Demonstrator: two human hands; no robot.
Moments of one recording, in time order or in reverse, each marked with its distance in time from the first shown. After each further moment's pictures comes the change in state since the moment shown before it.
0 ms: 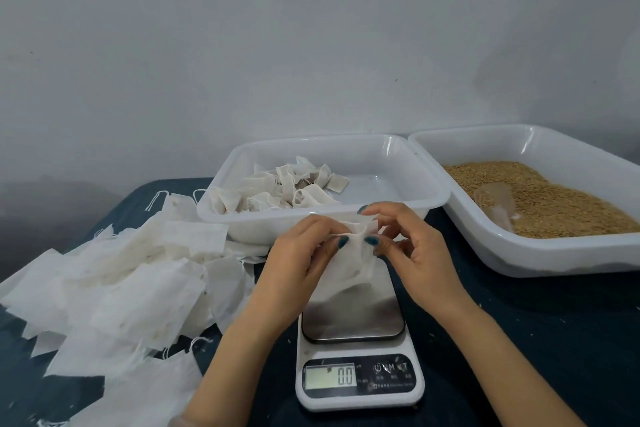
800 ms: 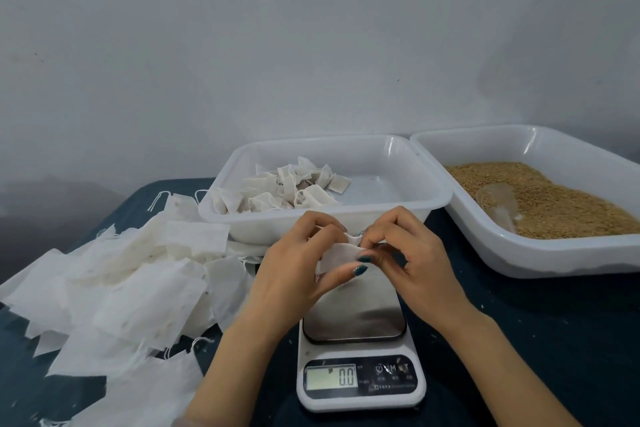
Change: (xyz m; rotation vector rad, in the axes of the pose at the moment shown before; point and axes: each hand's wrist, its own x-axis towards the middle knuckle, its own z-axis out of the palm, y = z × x) left_hand -0.004 0.005 -0.004 0.249 -0.005 0.062; right_hand -0.004 -0.002 0.000 -0.131 -0.035 -0.273
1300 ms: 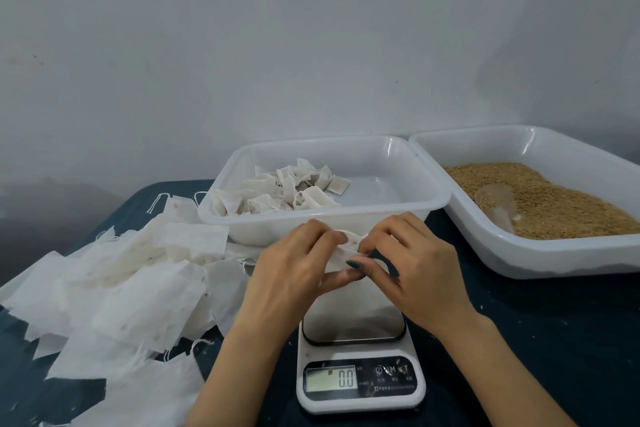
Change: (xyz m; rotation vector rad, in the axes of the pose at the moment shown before) left_hand 0.001 0.003 0.001 0.343 0.183 0.204; right_hand -0.003 -0.002 -0.001 -0.535 0.053 -0.146
